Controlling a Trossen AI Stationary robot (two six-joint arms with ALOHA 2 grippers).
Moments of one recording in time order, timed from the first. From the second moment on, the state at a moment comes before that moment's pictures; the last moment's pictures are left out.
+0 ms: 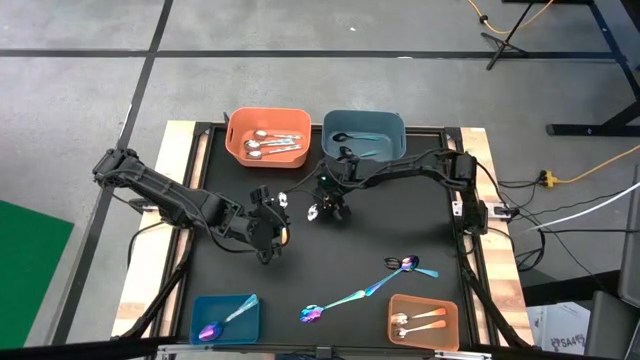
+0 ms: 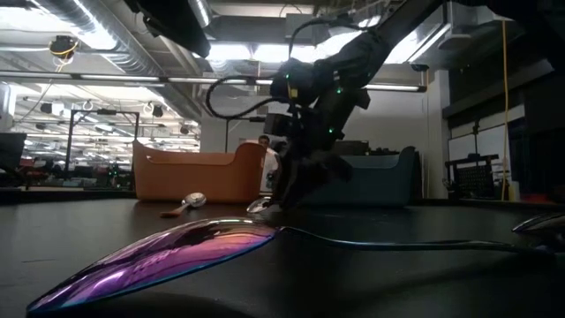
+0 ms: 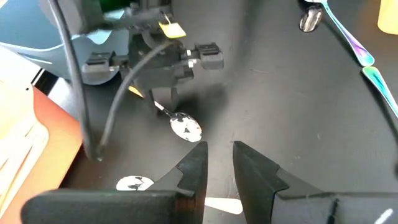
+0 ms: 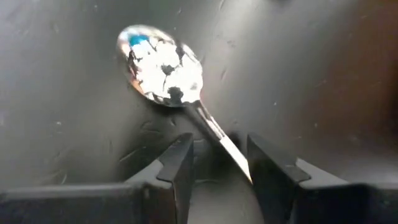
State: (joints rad) left arm -0.36 1.36 1.10 -0.68 -0.56 -0.44; right arm -0.21 2.05 1.34 -0.31 -0.14 -0.69
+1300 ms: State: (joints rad) left arm -0.37 1.36 1.10 -0.67 -0.56 -0.44; right arm -0.20 2.05 1.34 -0.32 -0.10 -0.72
